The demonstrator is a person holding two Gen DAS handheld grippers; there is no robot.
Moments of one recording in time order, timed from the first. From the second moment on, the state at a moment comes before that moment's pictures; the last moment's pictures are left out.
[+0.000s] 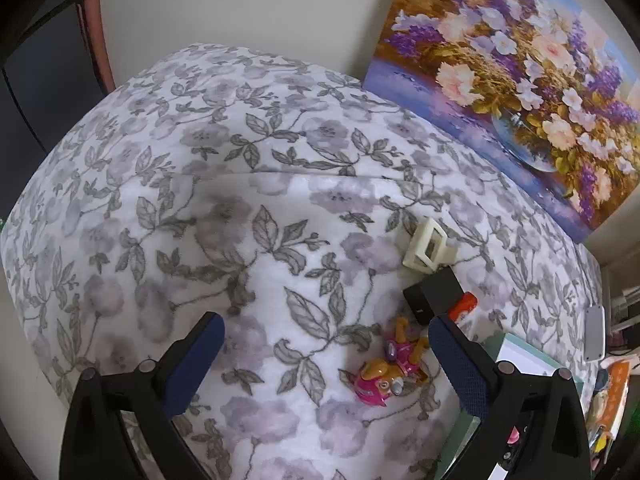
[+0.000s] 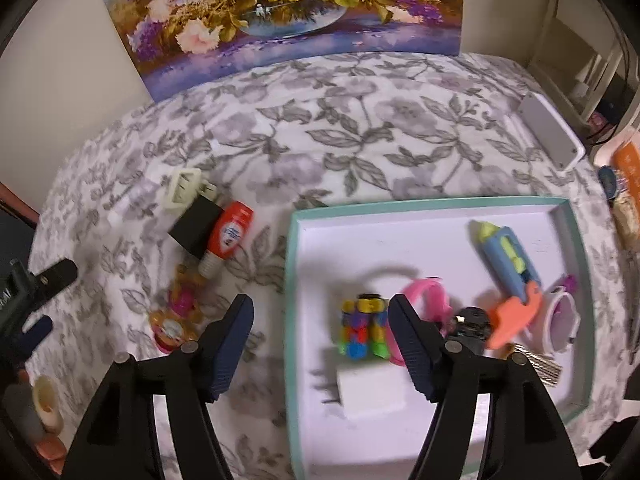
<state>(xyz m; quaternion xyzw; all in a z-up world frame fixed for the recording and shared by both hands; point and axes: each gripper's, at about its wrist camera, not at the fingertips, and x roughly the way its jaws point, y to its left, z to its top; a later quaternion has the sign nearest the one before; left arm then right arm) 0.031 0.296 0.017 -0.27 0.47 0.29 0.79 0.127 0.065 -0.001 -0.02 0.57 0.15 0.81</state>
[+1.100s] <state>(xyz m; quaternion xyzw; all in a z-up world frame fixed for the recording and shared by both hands) 0.050 0.315 -0.034 -0.28 0.49 0.27 0.77 0.139 0.095 -0.016 -0.04 0.55 0.13 0.82</state>
